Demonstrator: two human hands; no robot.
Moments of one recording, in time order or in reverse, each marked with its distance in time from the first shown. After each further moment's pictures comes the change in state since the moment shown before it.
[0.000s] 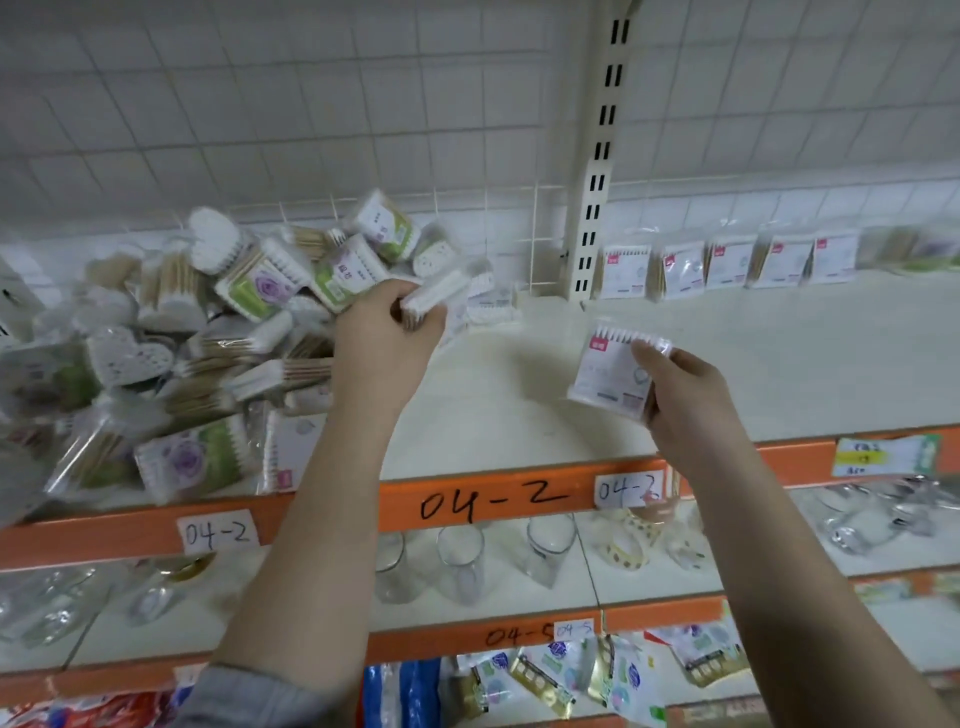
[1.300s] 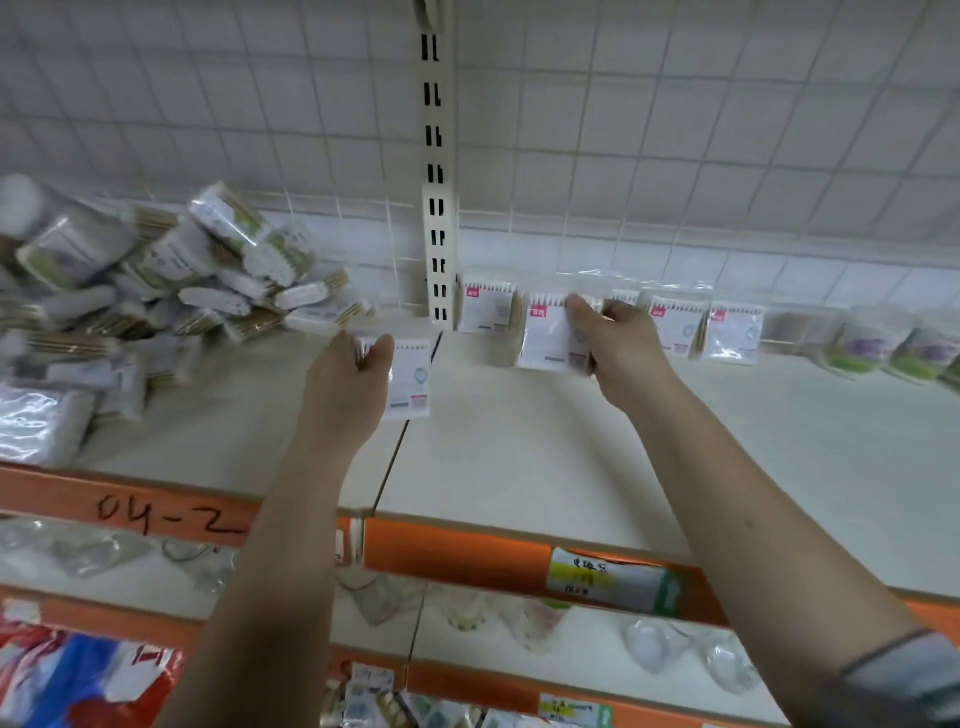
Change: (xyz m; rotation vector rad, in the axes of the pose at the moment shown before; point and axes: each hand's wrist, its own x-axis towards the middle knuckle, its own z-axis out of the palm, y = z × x) left_hand -0.033 0.115 0.188 0.151 0.150 -0.409; right_hand 0.205 -0.063 -0.121 -0.176 -0.331 -0.112
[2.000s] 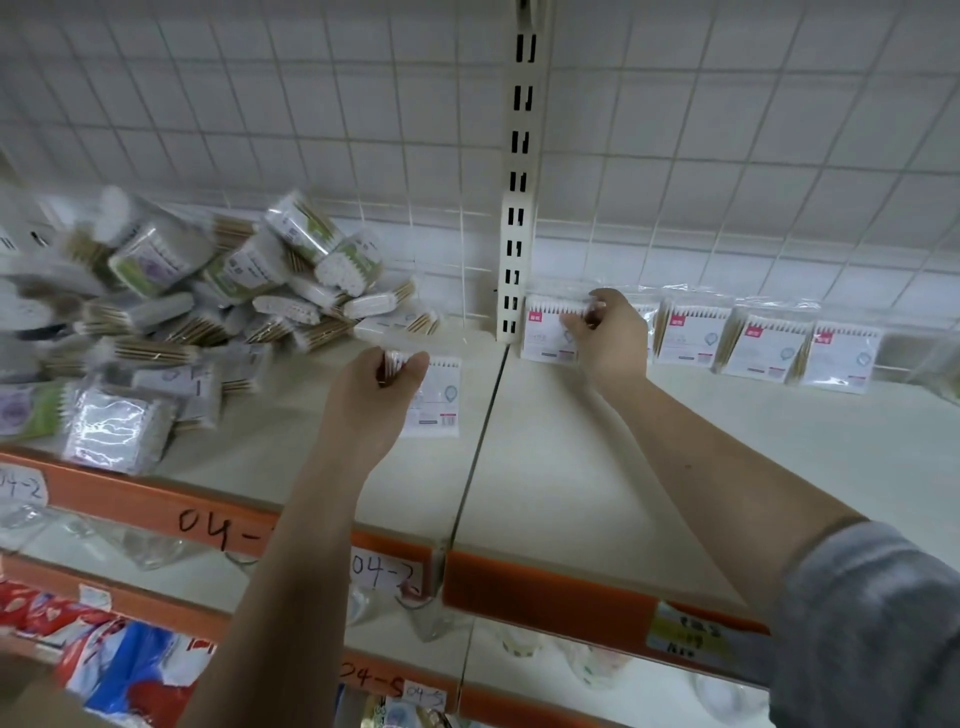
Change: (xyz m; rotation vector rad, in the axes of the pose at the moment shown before) left_hand 0.030 -0.036 -0.028 0.008 -0.046 -0.056; right_hand 0.057 0.033 0.079 -0.476 0.076 -0.274
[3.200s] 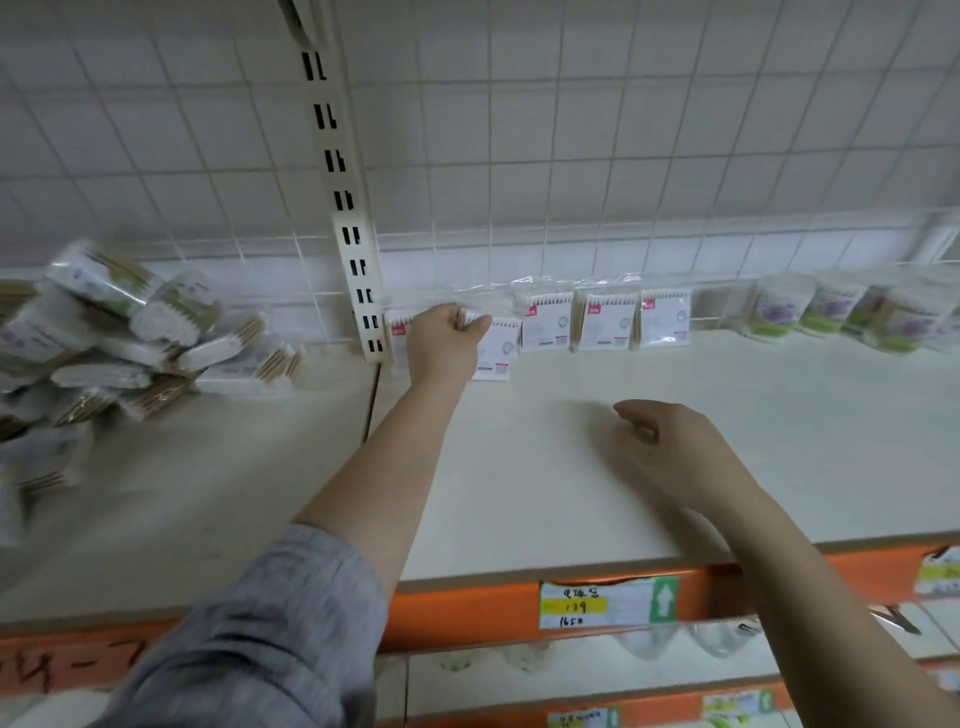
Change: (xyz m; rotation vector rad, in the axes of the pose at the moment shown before) left_hand 0.038 0.094 0.173 -0.365 -0.250 0.142; right_hand -0.114 0.062 -0.165 -0.488 -0.138 0.137
